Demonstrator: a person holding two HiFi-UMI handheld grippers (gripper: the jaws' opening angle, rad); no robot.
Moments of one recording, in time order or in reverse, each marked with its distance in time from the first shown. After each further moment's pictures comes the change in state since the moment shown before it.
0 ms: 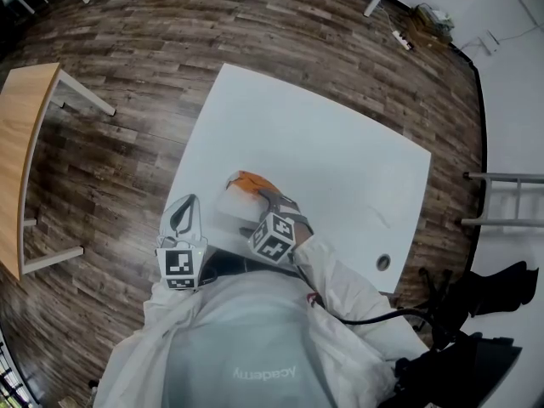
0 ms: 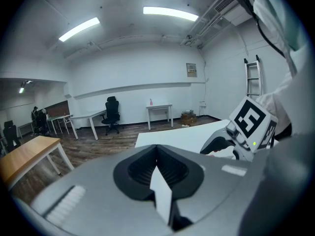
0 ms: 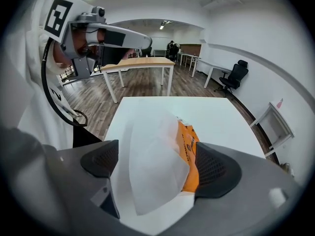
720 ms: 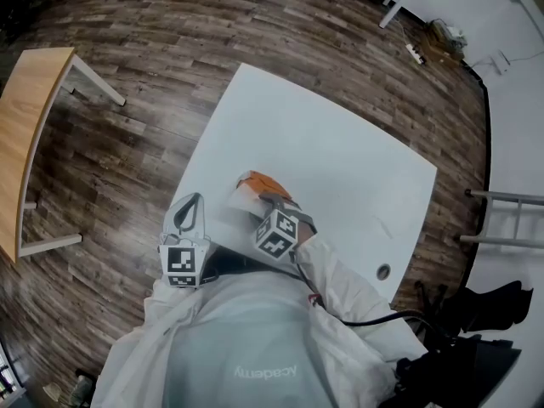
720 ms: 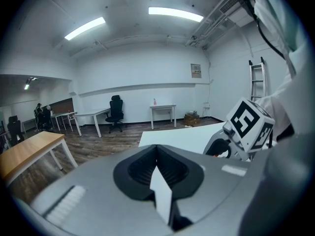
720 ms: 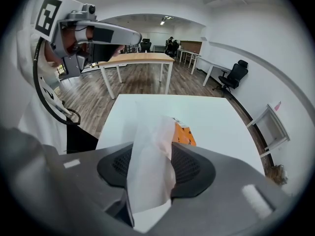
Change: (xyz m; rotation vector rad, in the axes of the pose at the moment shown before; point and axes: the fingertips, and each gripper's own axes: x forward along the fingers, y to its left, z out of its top) left arm -0.009 0.007 -0.005 -0.043 0.003 0.034; right arm 0.002 -0.012 0.002 -0.017 0.052 -0.033
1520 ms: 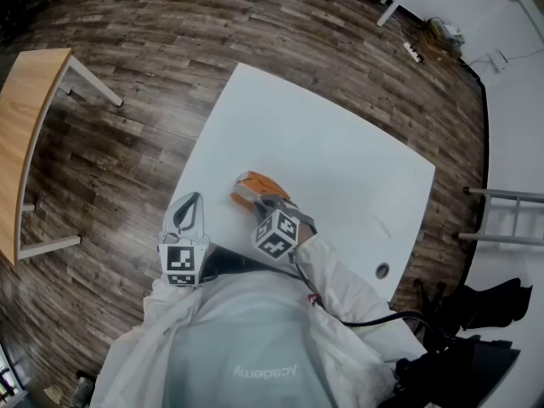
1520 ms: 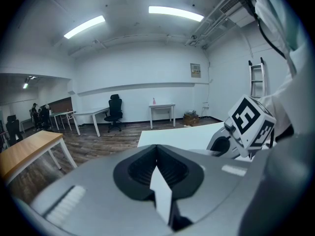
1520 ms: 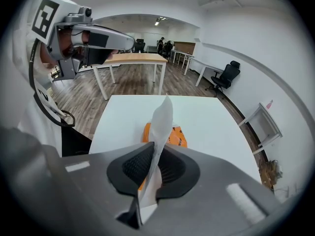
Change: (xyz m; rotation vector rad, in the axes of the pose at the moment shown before) left arm 0.005 -0.001 -0.002 -0.001 0.007 -0.011; right arm -0.007 -0.014 -0.001 0.036 -0.006 -0.076
